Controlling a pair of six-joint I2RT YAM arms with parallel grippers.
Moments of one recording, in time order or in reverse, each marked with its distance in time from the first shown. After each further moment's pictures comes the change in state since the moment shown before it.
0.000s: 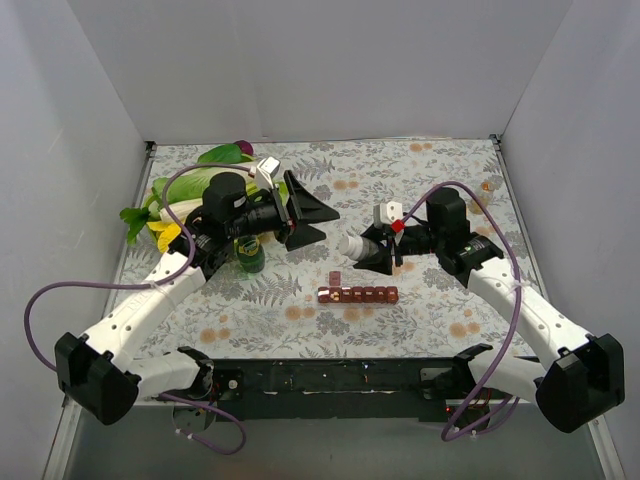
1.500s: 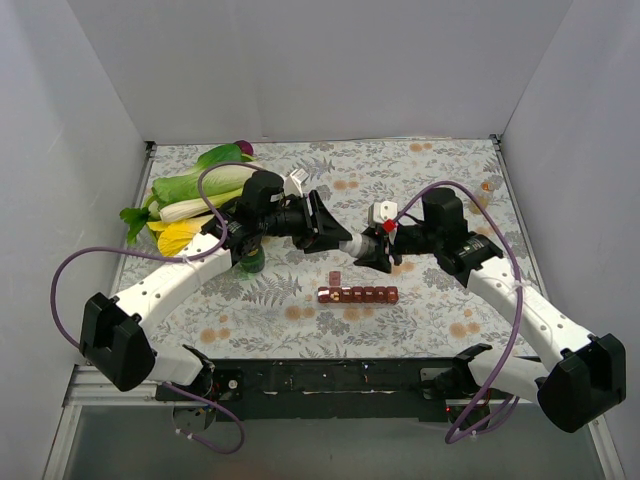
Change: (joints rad) left arm -0.090 0.200 0.076 -0.135 -0.056 0.103; right arm 0.039 0.000 0.041 -0.083 0.169 -0.060
